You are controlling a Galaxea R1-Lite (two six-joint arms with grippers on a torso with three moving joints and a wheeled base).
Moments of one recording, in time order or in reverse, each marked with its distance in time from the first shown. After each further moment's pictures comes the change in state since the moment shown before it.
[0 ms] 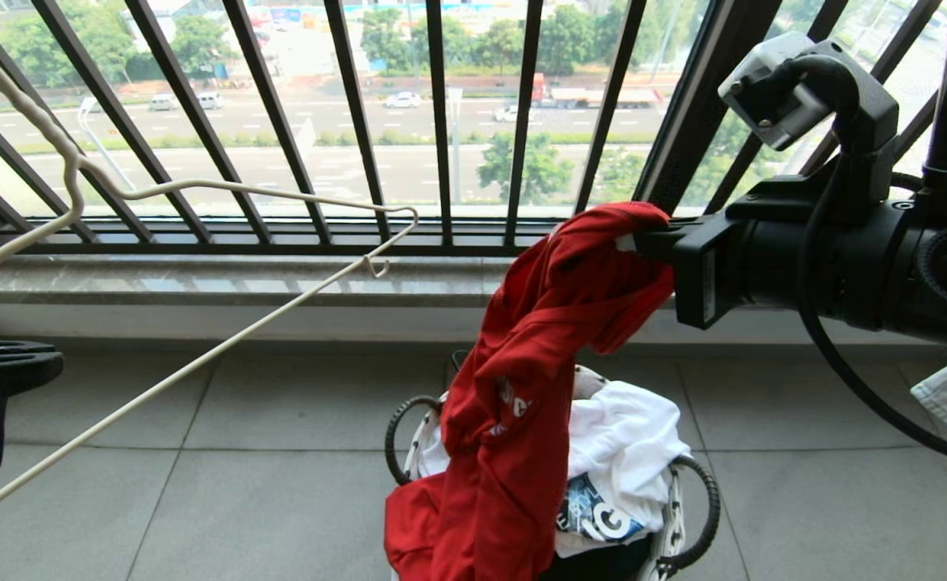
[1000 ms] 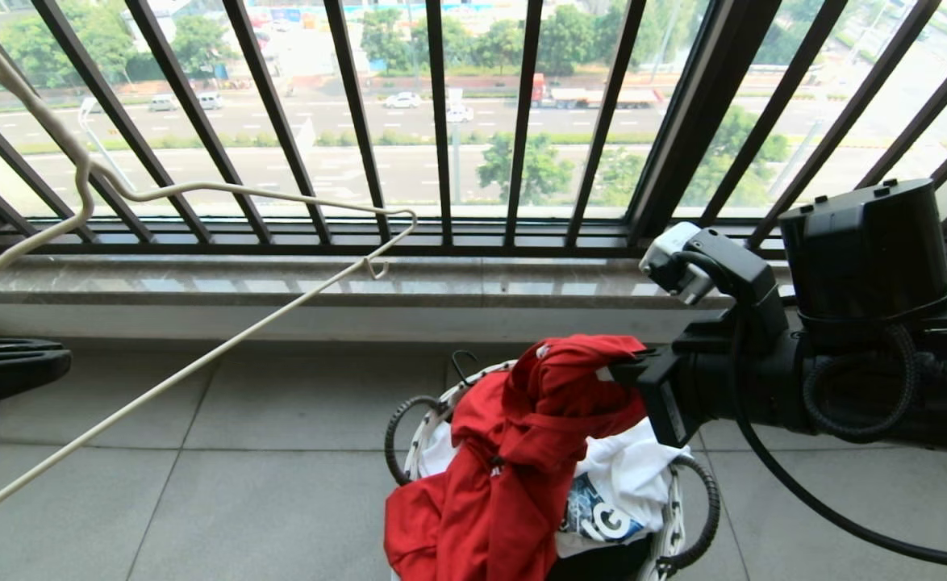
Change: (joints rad) left arm 0.000 0.013 -0.001 0.000 0.014 -0.002; right arm -0.065 0.075 0.176 0.083 0.157 0.086
